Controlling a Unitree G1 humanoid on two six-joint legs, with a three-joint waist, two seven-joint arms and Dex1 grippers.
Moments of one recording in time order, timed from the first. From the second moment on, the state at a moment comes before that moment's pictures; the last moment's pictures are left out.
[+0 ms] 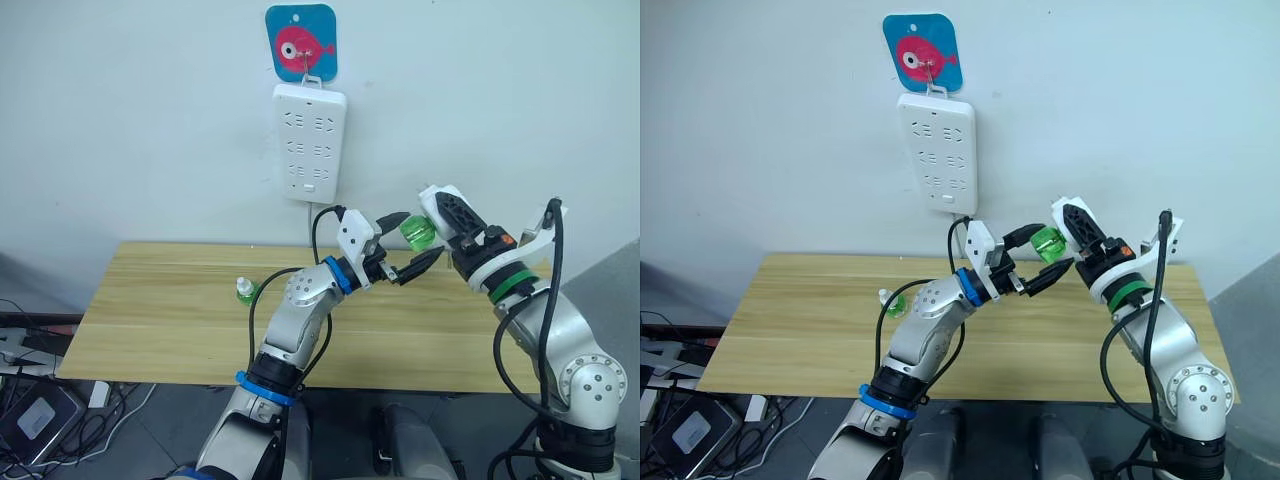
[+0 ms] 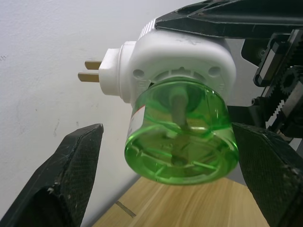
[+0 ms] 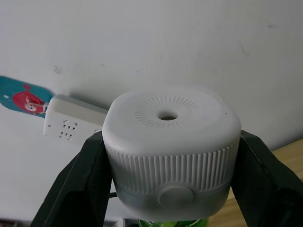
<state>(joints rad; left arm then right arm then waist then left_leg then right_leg) -0.50 -0.03 -0.23 0.16 -0.27 0.04 -0.71 -0.20 -0.27 -0.17 -0.58 1.67 0.51 -0.55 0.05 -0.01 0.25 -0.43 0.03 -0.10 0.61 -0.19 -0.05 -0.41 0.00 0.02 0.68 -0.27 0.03</state>
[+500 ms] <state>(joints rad) -0.48 -0.03 -0.23 0.14 -0.27 0.04 -0.74 -0.18 -0.28 -0.17 -0.59 1.67 0.49 -0.55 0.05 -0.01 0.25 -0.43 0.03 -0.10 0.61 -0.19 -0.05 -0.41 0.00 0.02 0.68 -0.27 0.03</state>
